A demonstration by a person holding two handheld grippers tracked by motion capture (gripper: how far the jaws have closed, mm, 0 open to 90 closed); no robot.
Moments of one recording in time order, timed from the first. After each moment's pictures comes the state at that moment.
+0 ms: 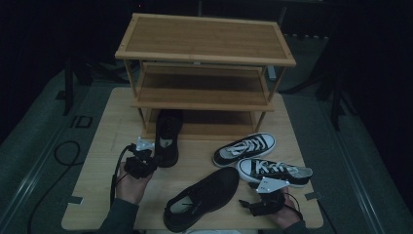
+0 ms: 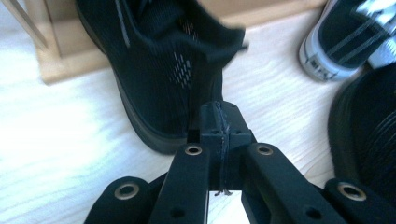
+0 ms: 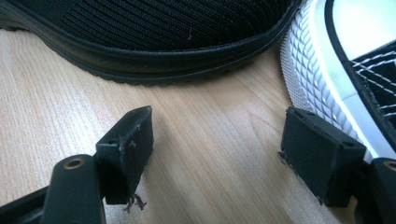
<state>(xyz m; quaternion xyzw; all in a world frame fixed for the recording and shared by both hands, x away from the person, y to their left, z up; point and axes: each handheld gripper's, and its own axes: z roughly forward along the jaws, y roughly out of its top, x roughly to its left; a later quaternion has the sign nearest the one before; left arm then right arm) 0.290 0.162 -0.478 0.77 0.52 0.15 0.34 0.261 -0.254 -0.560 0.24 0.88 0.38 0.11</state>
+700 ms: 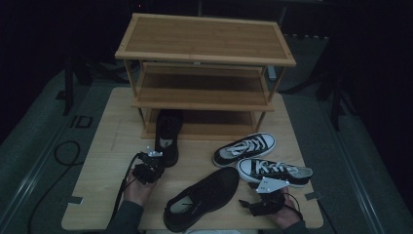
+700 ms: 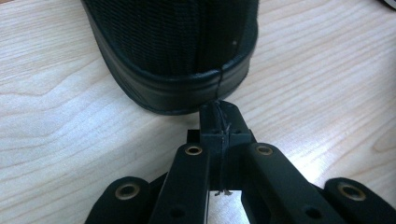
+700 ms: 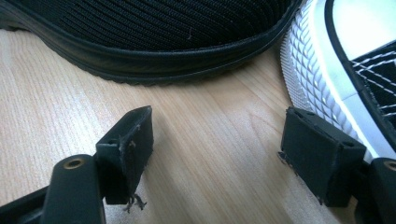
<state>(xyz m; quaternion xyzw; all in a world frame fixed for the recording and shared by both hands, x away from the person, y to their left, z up) 0.303 0.153 -0.531 0.79 0.53 0.12 0.28 0.261 -0.254 -0.560 0.25 0.88 0.38 0.11</state>
